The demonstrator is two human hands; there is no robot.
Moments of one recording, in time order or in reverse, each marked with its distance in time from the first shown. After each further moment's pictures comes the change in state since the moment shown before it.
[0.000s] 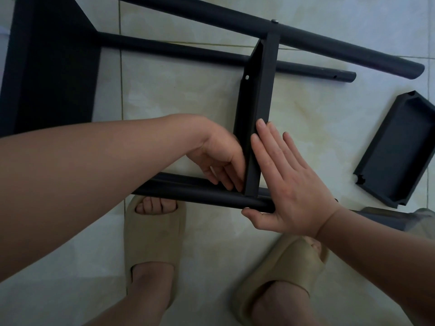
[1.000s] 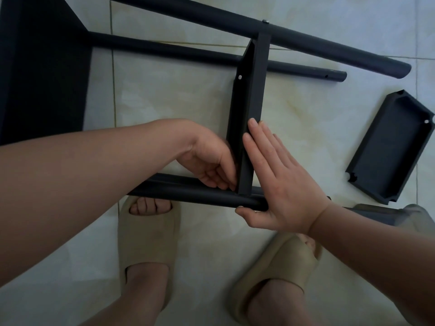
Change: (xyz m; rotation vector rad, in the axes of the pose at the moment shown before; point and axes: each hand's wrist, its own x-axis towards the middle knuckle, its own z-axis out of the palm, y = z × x) left_hand 0.001 -0.008 0.005 -0.180 -0.019 0.026; right_hand 0.000 -0.001 -0.001 0.064 -0.015 0.013
